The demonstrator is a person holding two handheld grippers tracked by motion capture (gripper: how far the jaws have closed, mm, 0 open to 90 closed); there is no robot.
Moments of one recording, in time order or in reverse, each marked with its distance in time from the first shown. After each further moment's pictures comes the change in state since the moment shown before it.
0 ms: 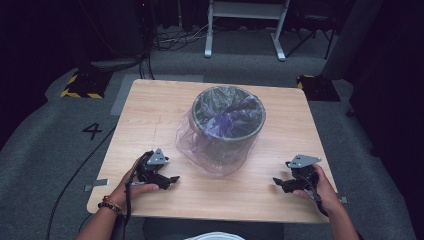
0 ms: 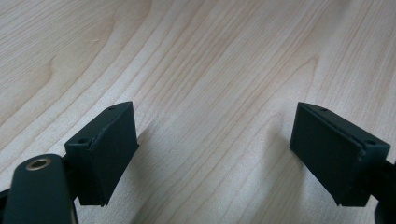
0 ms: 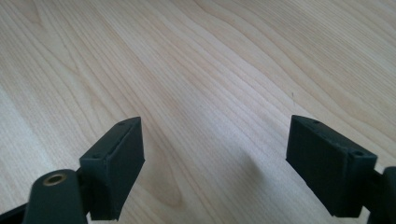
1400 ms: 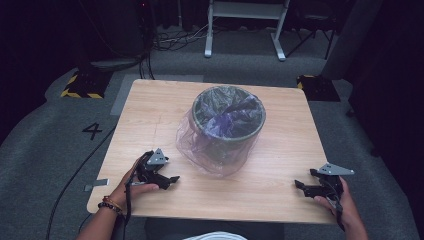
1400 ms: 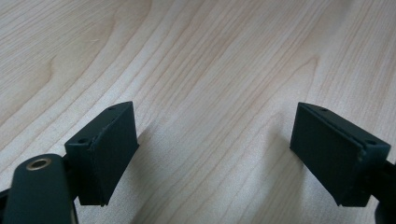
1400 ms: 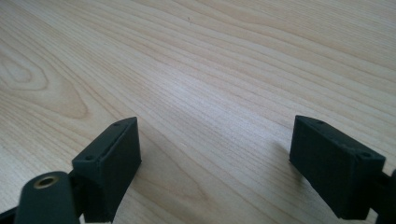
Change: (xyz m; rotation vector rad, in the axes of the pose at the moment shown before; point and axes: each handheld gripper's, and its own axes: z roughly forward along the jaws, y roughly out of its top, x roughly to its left) left arm 0.000 0.000 0.000 0.000 0.000 0.000; right arm -0.034 -0.068 -0.027 -0.085 -0.104 0.247
